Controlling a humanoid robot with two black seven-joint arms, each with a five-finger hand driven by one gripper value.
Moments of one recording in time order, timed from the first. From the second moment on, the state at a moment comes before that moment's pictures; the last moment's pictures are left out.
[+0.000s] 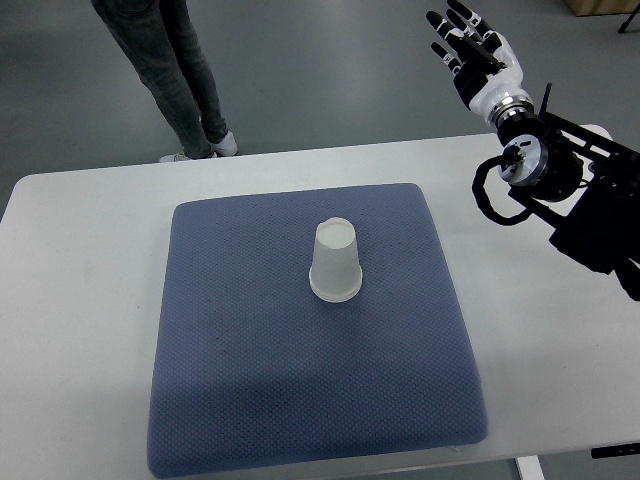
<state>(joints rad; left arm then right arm) -0.01 0.00 -0.06 -0.15 -0.05 0.00 -0.02 1.01 -0.26 0.48 0.81 0.30 -0.12 0.44</state>
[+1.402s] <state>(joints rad) -0.01 0.00 -0.06 -0.15 -0.05 0.00 -0.02 0.89 -0.24 0.50 0.79 0.14 -0.01 0.42</state>
